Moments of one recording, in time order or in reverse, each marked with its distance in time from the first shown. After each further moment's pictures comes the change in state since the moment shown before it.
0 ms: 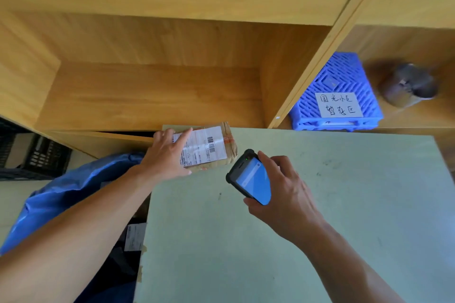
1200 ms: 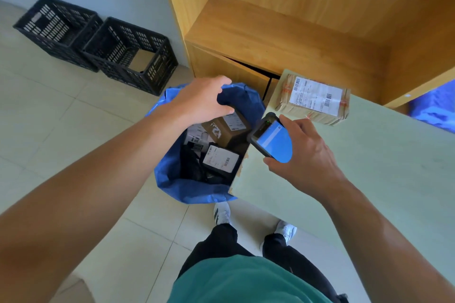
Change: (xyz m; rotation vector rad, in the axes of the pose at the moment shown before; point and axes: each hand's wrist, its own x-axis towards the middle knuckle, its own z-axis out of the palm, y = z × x) left_hand -0.259 -0.134 -0.055 -0.446 0.115 -0.244; right_hand -0.092 -0.181 0.096 -0.060 -0.154 -0.333
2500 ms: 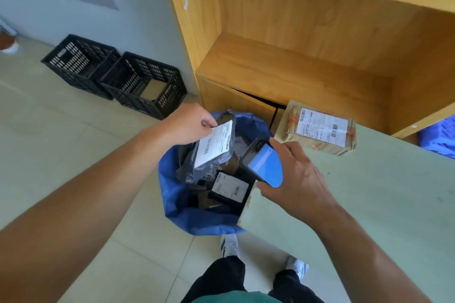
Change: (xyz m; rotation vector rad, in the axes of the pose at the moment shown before) left_hand 0.001 -0.045 -0.041 -0.017 -0.038 -0.035; right_hand 0.020 -0.033 0.003 -0.009 0.014 -0.089
